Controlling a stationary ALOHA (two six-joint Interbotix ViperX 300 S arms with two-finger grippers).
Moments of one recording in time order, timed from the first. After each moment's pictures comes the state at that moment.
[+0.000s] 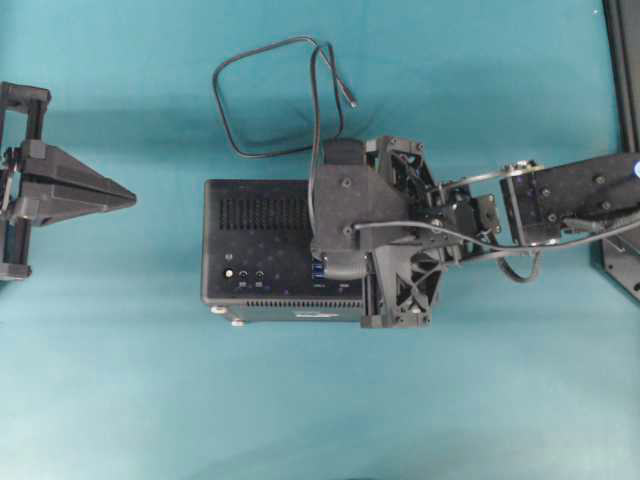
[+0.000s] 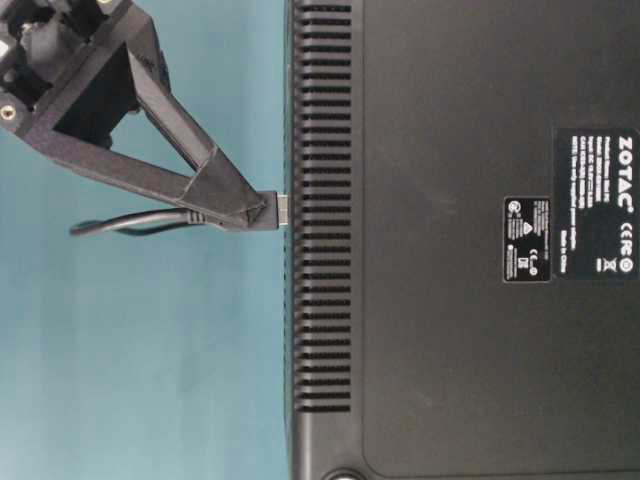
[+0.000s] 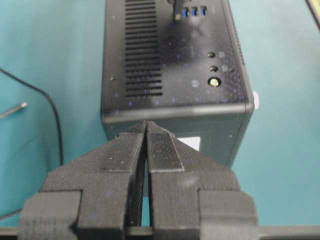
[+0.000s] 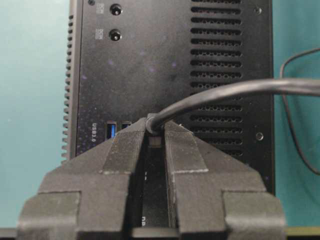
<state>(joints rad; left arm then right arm) -0.05 -0.83 0.89 0.01 0.29 0.07 0.19 -0.11 0.27 -0.18 0.78 0.25</state>
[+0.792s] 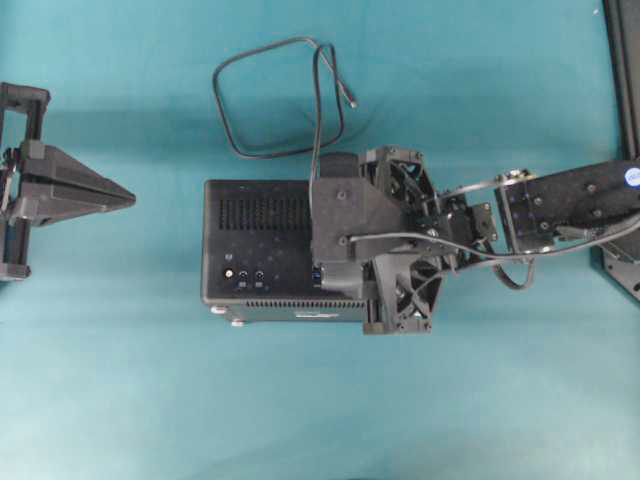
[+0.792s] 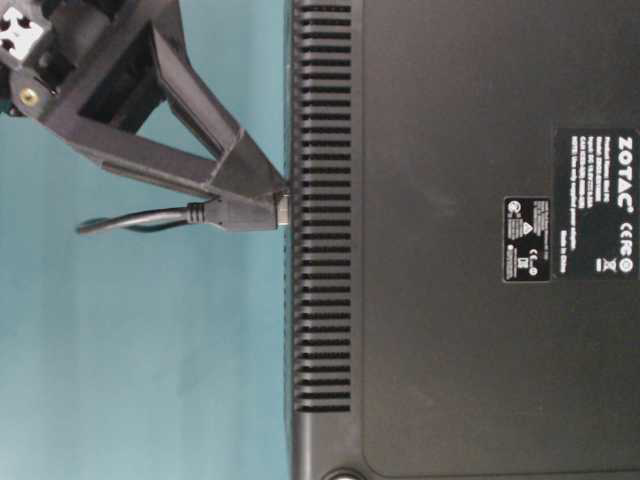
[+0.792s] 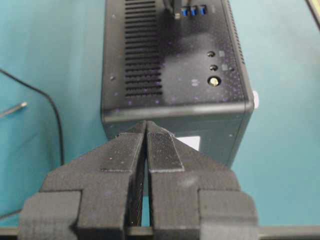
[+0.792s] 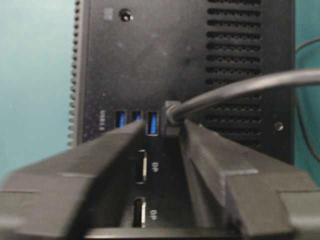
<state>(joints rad) -0.05 -0.83 0.89 0.01 0.29 0.07 0.19 -0.10 0.28 -0.18 0.78 0.25</state>
